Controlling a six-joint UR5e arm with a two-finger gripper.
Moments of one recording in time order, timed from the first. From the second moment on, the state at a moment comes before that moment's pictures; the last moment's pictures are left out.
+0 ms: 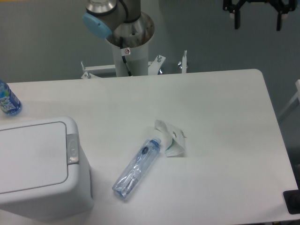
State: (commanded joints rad) arm 2.92 -1.53 -1.39 -1.38 1.35 1.39
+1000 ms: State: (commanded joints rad) arm 2.66 -1.62 -1.39 -1.29 1.33 0.81
